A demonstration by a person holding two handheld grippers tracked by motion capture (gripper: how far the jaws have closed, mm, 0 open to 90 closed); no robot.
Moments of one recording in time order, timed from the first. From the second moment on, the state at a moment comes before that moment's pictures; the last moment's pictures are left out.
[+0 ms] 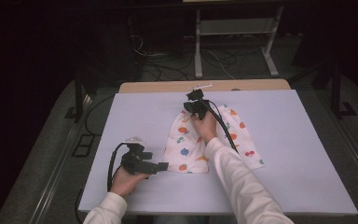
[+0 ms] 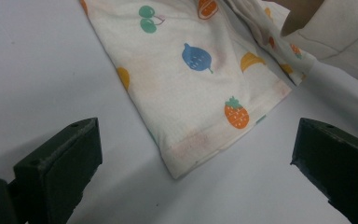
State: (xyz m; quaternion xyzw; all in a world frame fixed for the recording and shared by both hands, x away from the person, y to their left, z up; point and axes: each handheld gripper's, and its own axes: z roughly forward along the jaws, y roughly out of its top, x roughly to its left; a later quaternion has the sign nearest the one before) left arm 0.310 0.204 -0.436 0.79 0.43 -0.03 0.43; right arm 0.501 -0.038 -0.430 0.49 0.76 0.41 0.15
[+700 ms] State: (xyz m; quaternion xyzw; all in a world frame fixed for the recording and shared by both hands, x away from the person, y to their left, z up) left arm 0.311 0.202 -0.444 0.80 0.44 -0.05 0.41; right arm 0.500 -0.038 -0.432 0.49 0.76 0.41 0.15
